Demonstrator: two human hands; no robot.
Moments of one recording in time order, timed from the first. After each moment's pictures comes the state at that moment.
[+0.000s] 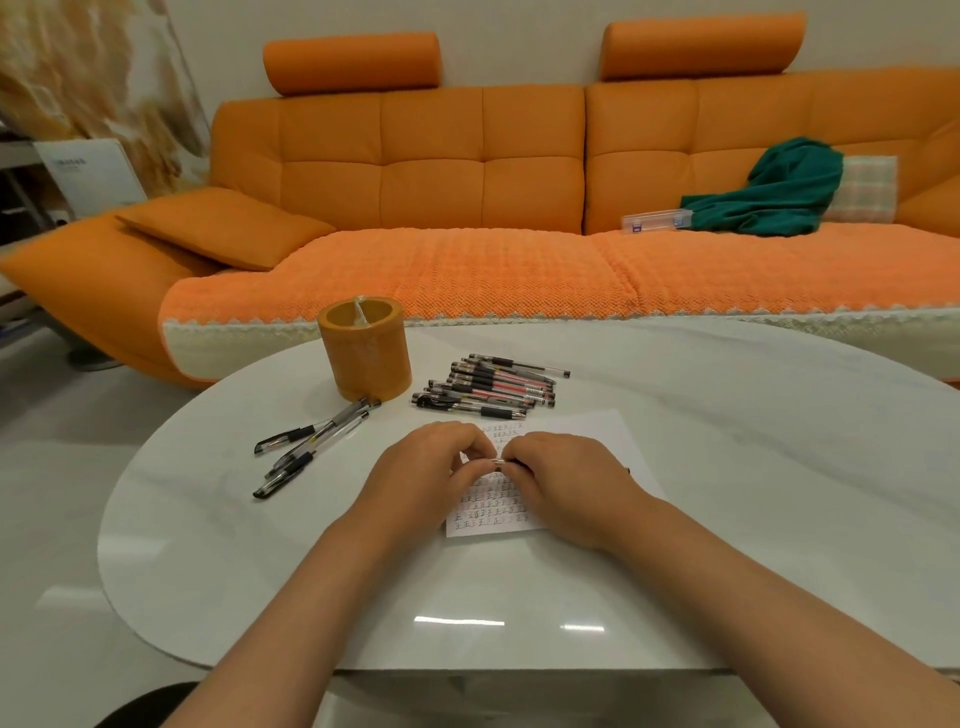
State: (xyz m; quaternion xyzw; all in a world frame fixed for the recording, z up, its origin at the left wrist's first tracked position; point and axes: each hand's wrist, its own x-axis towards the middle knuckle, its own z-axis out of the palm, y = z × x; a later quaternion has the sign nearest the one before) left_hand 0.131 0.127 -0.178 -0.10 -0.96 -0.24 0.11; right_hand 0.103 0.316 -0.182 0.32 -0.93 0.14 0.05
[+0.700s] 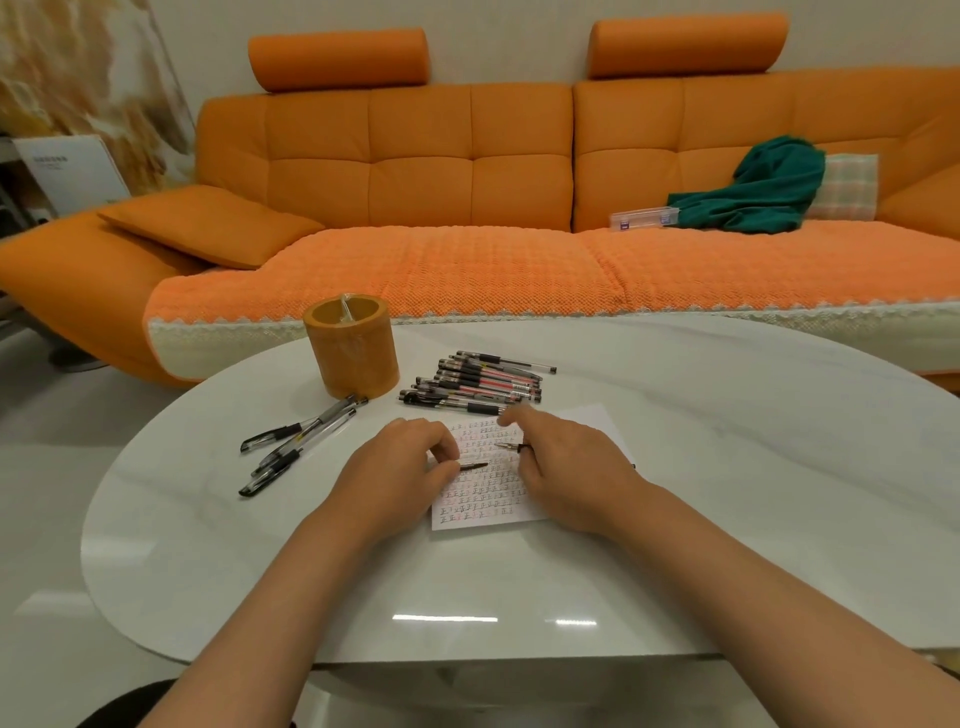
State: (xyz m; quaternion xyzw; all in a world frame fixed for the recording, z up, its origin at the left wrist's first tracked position) left_hand 0.132 0.118 -0.175 -0.05 -0.98 -0.21 0.06; right_hand 0.106 0.329 -0.172 0.28 -0.94 0.20 0.05
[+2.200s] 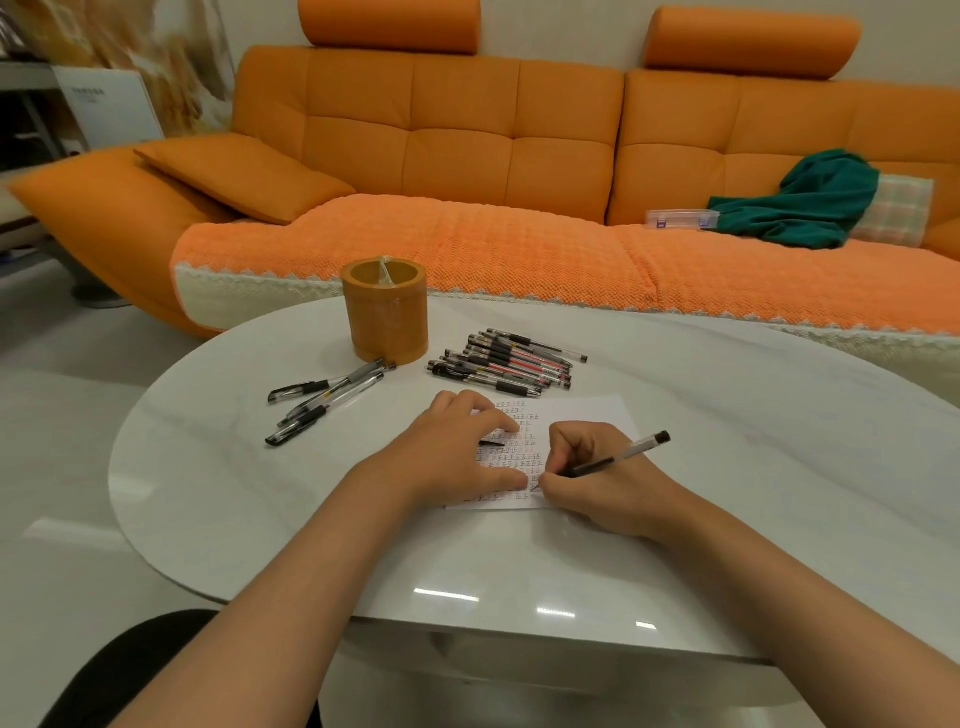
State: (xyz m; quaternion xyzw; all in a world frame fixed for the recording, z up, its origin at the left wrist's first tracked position) left_hand 0.128 0.128 -0.182 -0.10 -0.98 -0.19 -0.04; right_hand 0.121 0.335 -0.175 0.25 -0.82 0.50 -0.12
